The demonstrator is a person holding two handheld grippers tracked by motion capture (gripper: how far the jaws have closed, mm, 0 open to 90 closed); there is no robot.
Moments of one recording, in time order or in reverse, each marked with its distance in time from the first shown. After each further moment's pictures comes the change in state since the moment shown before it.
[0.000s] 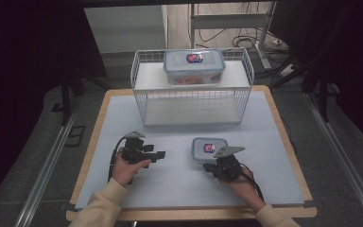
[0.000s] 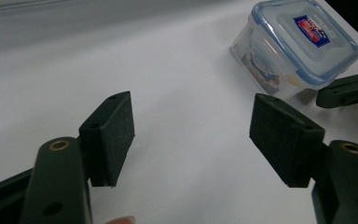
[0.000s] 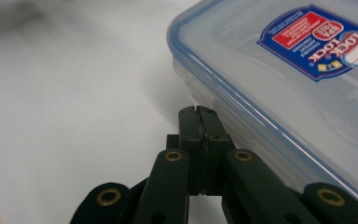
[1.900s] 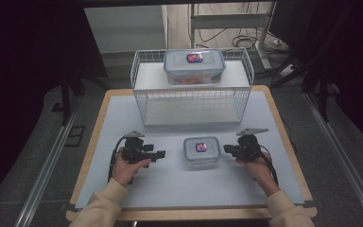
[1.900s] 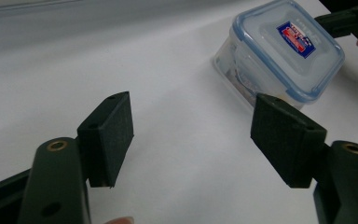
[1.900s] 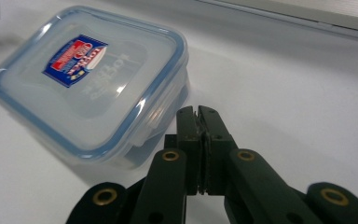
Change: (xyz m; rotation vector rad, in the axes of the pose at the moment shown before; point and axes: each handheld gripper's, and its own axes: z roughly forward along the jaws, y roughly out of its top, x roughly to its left) left arm 0.000 0.001 -0.001 -0.011 0.001 -0.026; right arm -0.079 0.008 -0.027 -0.034 -0.121 0.201
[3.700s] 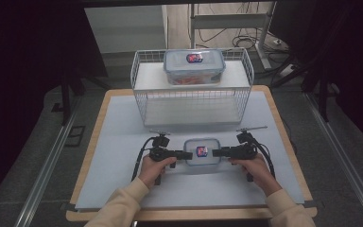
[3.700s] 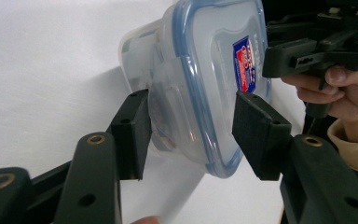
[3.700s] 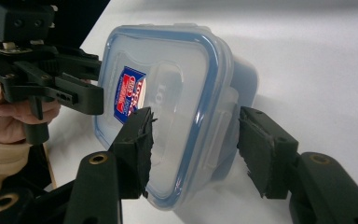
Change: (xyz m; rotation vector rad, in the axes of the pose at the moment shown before) left arm -0.041 0.014 0.067 0.087 -0.273 -0.172; right arm -0.004 0.005 0.012 0.050 0.336 0.258
